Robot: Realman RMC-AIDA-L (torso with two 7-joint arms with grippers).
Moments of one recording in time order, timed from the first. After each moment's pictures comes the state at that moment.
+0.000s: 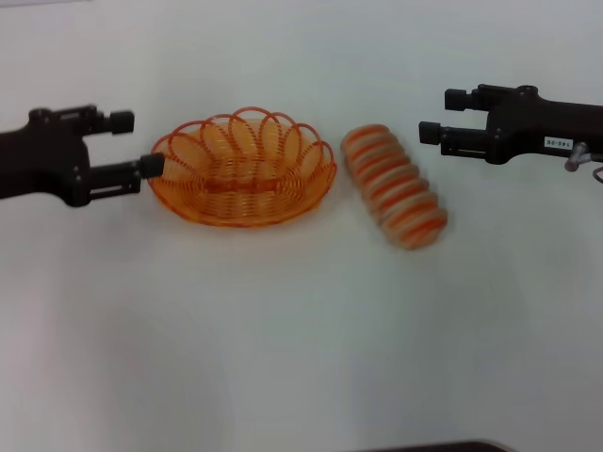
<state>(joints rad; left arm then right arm) -0.43 -2.09 0.70 0.91 2.03 1.61 -1.45 0.45 2.05 -0.71 -0.66 -1.93 -1.39 1.40</state>
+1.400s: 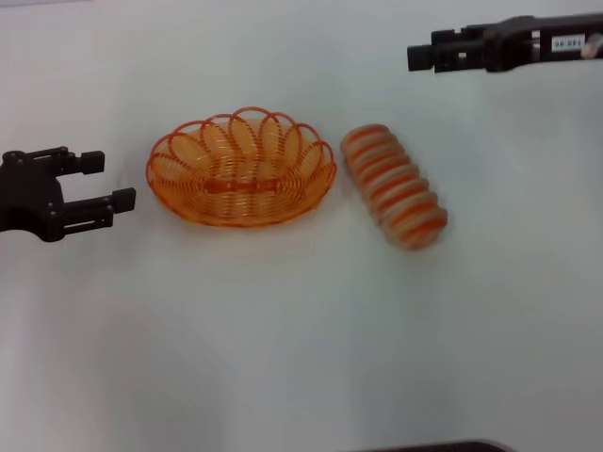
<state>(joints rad) -0.39 -2.09 0.61 0.89 2.12 1.62 -1.45 0.58 2.01 -0.75 -0.91 -2.03 -1.56 2.03</state>
